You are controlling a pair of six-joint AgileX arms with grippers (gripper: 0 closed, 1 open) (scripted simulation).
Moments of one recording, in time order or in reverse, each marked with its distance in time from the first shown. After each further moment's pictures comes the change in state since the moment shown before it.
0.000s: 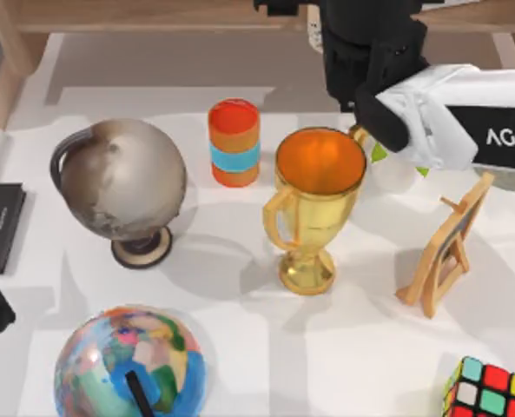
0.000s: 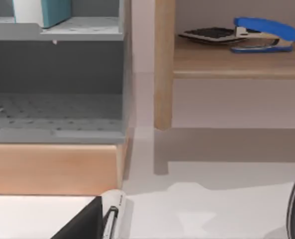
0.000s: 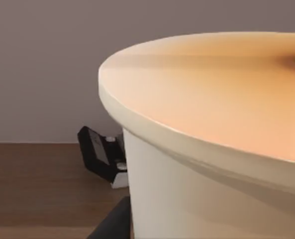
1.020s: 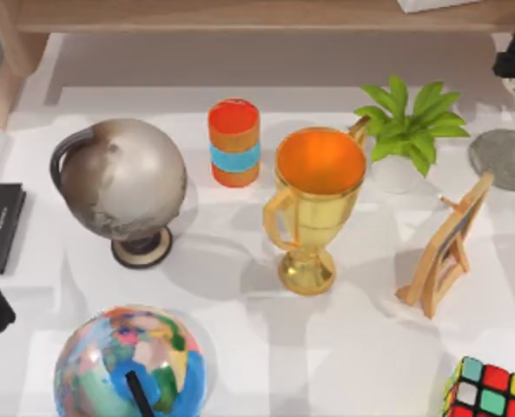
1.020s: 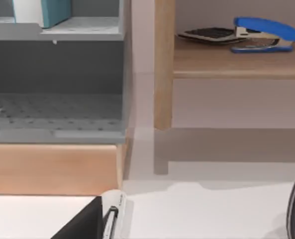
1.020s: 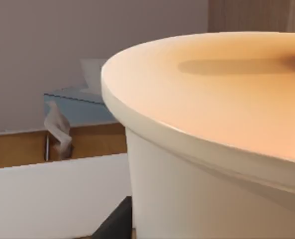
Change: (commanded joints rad) left arm 0.000 0.000 0.000 0.000 0.000 0.000; right arm -0.545 -0.168 -0.617 0.561 -0.552 0.023
